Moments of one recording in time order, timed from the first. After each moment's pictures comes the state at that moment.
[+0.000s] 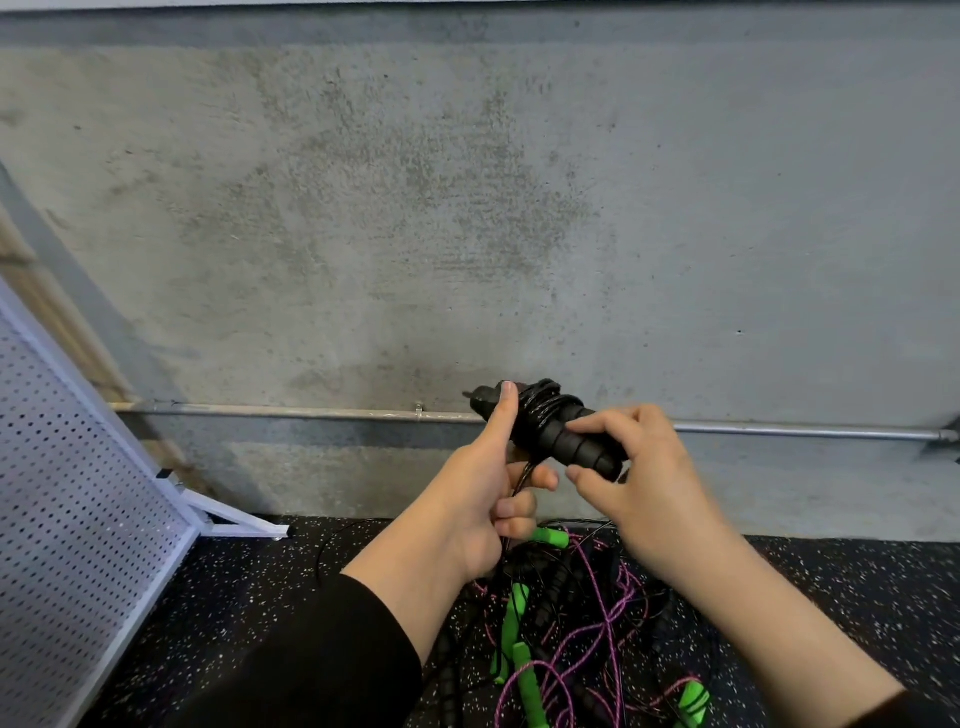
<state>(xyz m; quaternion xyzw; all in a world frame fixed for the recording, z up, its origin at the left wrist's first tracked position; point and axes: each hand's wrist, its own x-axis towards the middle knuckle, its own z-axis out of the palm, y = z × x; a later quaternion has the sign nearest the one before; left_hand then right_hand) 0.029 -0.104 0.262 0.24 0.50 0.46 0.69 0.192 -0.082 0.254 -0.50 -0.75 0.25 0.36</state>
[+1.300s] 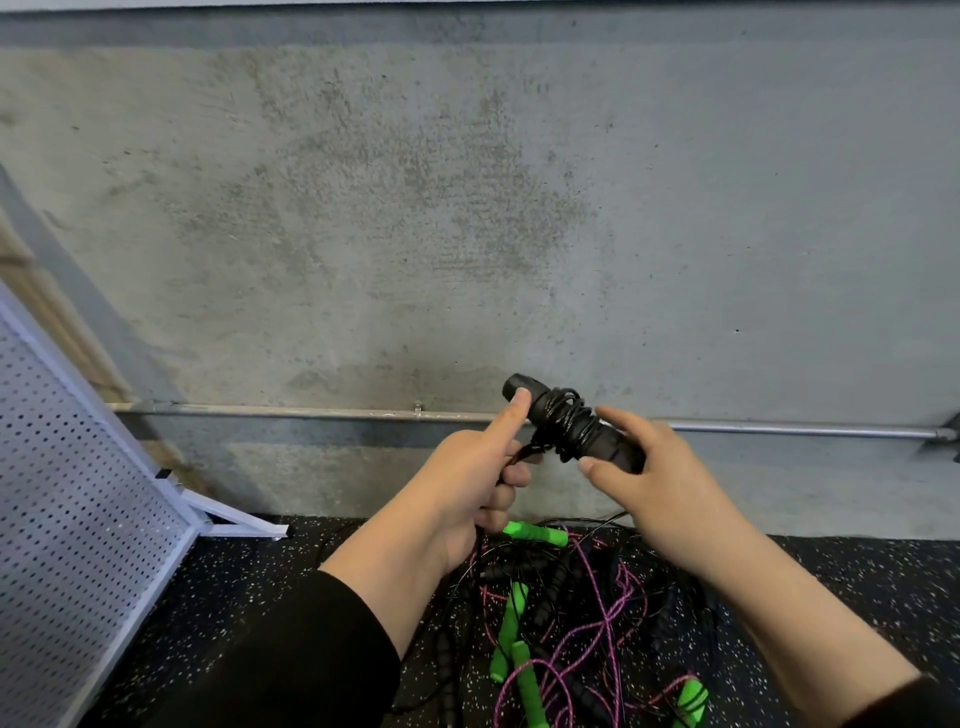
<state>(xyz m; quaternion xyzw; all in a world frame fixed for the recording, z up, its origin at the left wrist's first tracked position) 0.018 -0.103 0.268 0.33 0.58 0.43 0.61 0.203 -0.074 0.257 -0.55 -0.69 0.34 0.32</state>
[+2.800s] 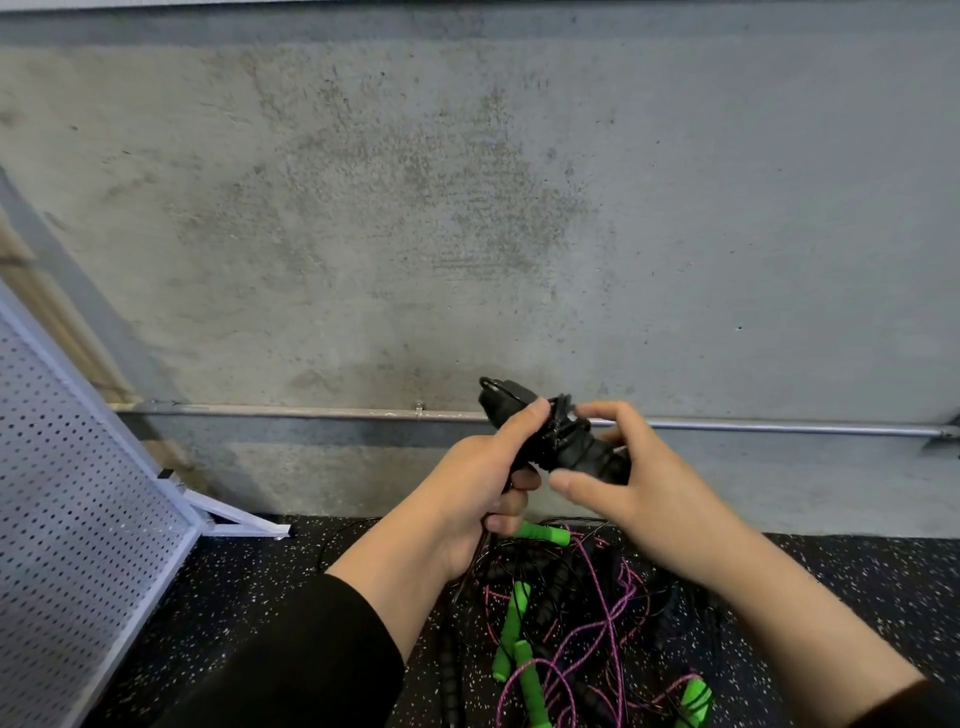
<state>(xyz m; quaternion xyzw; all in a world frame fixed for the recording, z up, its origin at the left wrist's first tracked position) 0.022 -0.106 0.263 0.35 0.52 0.43 0.65 0.200 -0.084 0.261 -0.49 -0.73 0.37 0.30</state>
